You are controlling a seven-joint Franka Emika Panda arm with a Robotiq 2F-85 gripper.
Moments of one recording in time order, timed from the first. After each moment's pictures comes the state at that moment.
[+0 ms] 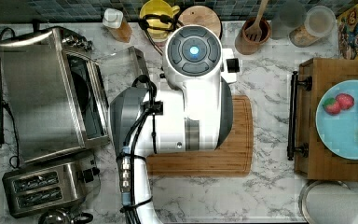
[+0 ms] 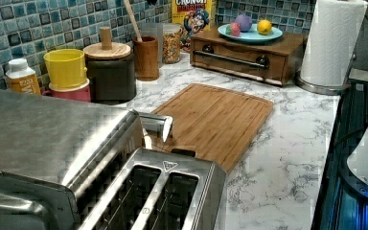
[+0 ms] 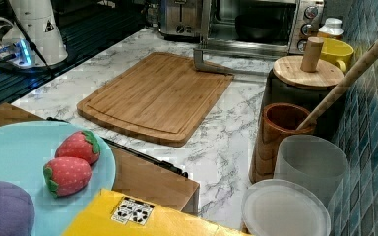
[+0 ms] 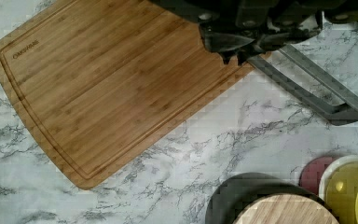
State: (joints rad) arm 0.01 0.09 0.01 -1.73 0.03 0.25 -0.09
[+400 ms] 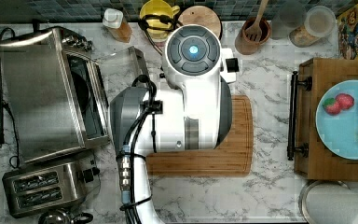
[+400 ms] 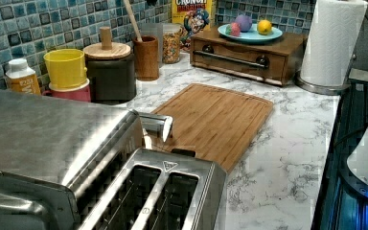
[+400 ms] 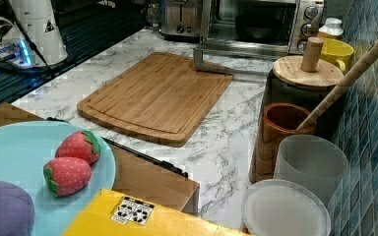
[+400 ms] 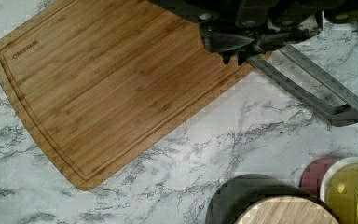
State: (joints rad) arm 0.01 0.09 0.02 -1.73 0.03 0.25 -0.09
